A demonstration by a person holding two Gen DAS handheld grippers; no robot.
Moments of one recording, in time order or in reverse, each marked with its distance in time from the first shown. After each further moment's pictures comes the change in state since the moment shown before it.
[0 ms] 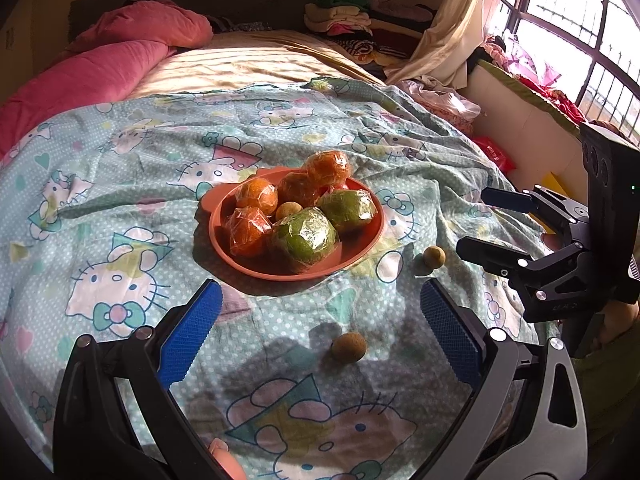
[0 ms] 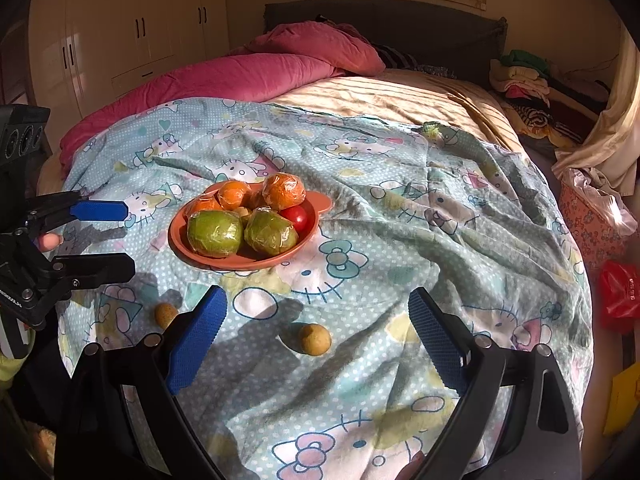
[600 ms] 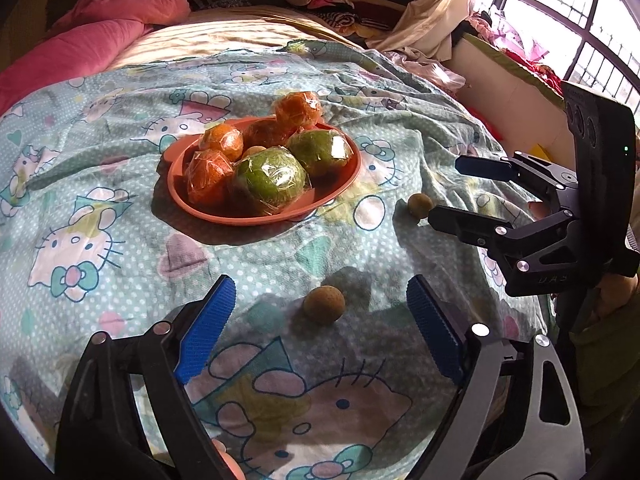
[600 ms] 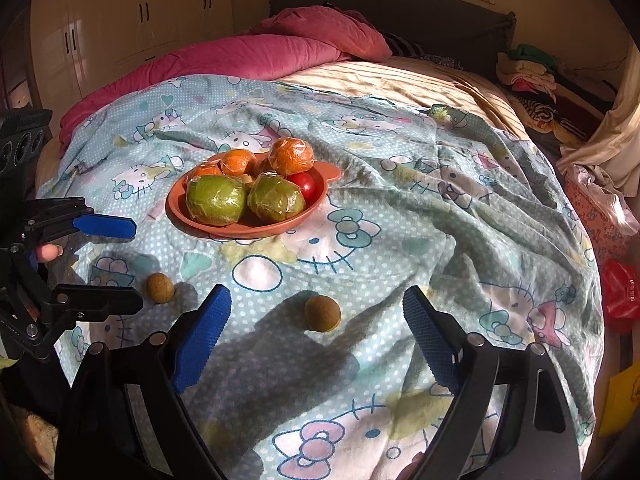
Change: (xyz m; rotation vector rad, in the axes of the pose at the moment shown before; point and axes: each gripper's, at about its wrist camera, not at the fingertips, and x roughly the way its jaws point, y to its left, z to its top) left arm 0.024 -0.013 -0.028 0.043 0.091 -0.058; right arm 0.016 0.007 -0.016 -0.032 0.050 0.012
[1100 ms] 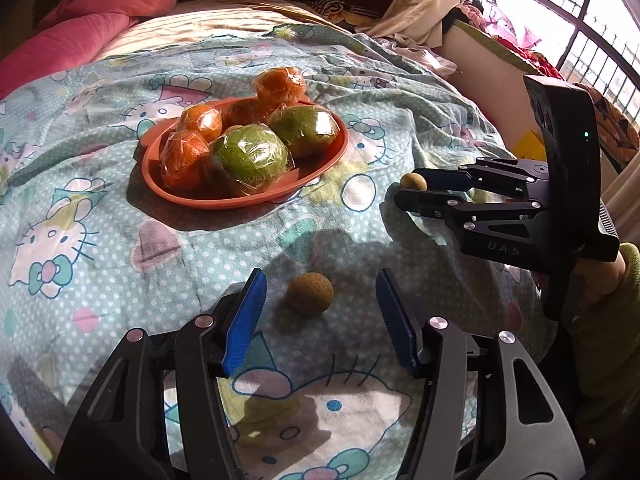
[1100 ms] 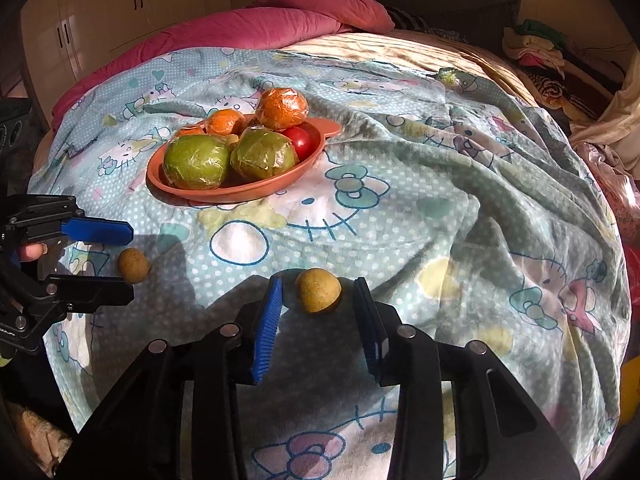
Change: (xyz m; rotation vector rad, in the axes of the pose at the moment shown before) left arm 0.014 -0.004 -0.006 0.019 0.039 -0.032; right arm 0.033 -0.011 -0.012 0.032 0.082 0.025
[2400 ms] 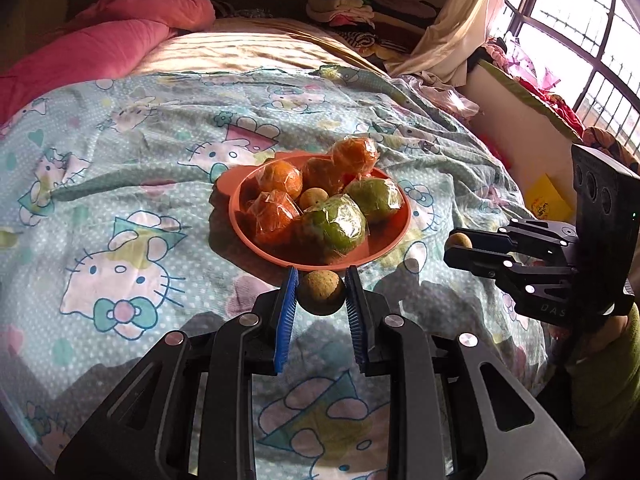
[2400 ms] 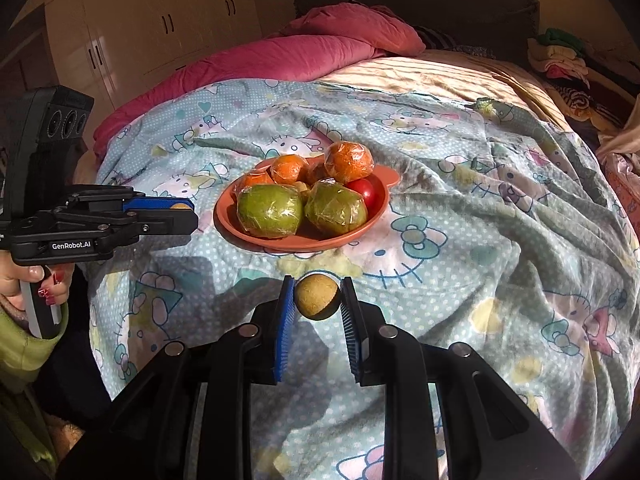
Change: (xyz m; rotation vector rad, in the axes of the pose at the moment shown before) left arm -0.035 0.050 0.027 -0.092 -0.106 0.046; right arm -0.027 0.028 0.025 -0.012 -0.089 0.153
